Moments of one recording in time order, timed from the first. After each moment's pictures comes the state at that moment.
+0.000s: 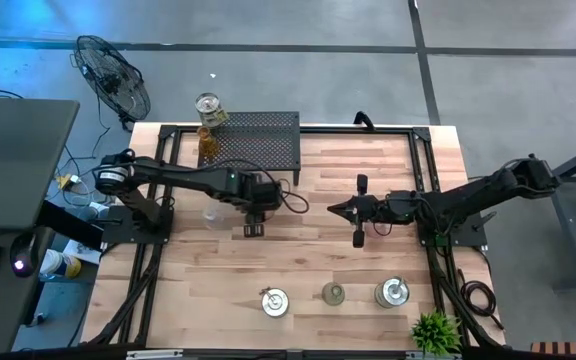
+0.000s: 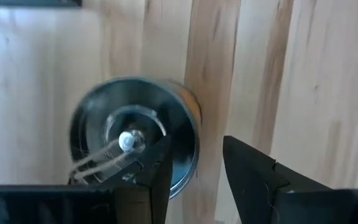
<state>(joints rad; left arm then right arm) 0.02 1.66 1.26 -0.85 -0.13 -0.04 0.17 1.09 0.42 0.54 0.28 -0.05</state>
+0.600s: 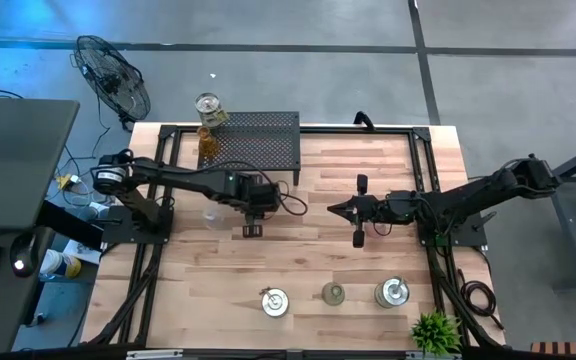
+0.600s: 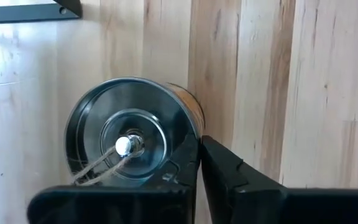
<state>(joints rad) 0.01 1.65 1.20 -0.79 -0.14 0.01 0.17 1.09 0.42 0.54 0.28 -0.05</state>
